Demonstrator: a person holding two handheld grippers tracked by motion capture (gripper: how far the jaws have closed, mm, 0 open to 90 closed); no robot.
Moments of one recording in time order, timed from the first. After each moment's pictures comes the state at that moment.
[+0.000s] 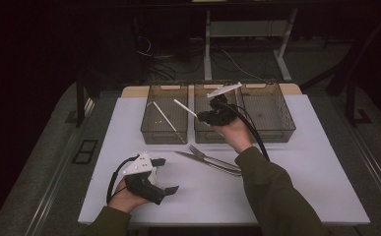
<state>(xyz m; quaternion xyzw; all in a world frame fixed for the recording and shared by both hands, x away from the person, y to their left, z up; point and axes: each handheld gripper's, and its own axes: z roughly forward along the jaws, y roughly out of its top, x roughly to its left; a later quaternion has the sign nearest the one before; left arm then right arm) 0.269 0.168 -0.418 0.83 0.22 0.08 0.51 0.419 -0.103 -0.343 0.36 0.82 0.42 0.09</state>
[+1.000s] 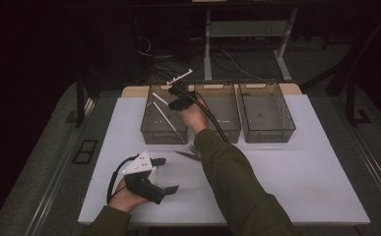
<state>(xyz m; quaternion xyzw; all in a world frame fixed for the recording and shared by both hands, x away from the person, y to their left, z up) 0.269 0.168 -0.417 0.82 0.22 0.07 0.52 0.497 0.010 -0.360 0.41 0.84 0.35 0.10</state>
